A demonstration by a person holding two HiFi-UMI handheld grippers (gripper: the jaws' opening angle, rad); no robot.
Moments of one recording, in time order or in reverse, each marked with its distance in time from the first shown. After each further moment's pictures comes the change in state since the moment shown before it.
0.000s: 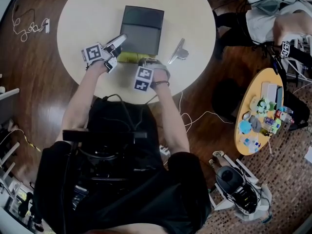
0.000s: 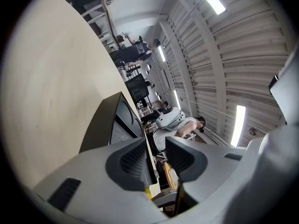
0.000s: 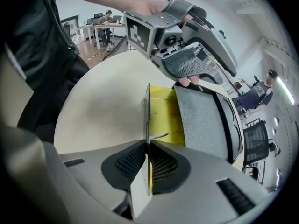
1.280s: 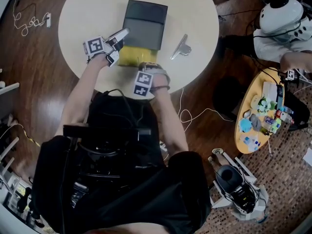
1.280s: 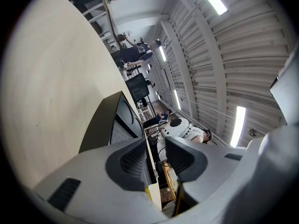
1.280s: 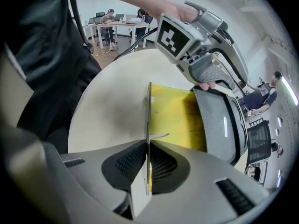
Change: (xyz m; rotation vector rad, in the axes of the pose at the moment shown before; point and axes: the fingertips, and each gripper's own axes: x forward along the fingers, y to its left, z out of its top) left arm 0.002 0.001 -0.002 -0.024 0.005 0.015; right arm -0.011 0.049 0.001 -0.012 0.026 0.036
